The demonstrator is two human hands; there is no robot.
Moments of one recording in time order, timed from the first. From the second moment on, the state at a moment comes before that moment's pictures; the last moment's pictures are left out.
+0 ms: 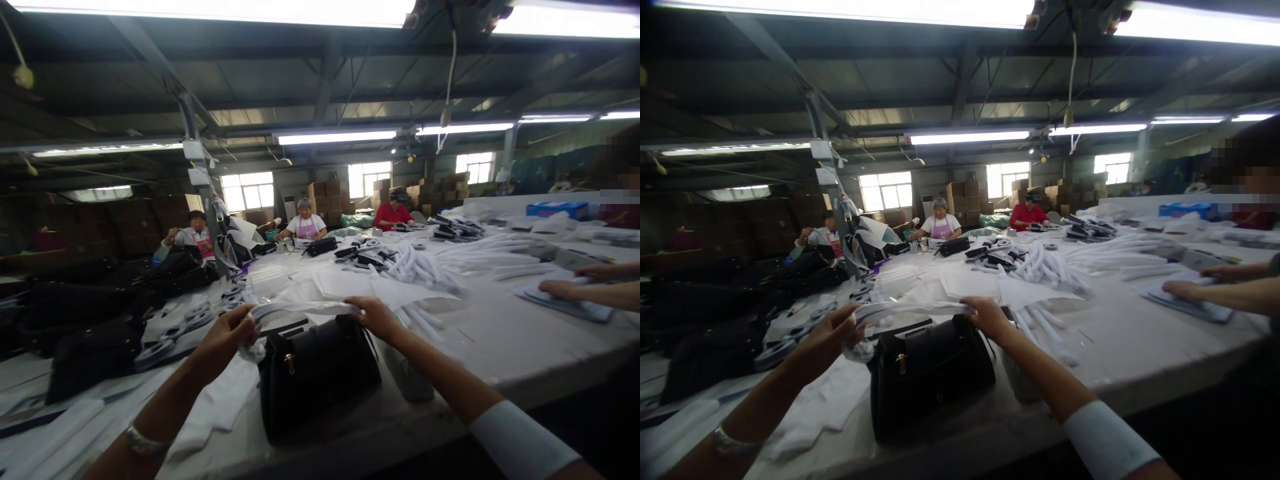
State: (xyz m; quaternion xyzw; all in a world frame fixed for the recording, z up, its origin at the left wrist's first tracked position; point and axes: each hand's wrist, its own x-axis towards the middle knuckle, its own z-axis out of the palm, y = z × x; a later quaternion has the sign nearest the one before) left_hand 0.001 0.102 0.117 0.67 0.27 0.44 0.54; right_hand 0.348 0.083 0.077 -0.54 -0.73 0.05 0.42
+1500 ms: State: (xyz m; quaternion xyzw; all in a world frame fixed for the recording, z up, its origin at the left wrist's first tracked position) left_hand 0.031 0.095 0.076 0.69 0.28 0.47 0.47; right_hand 0.209 0.037 0.078 -0.56 -0.76 0.15 0.29
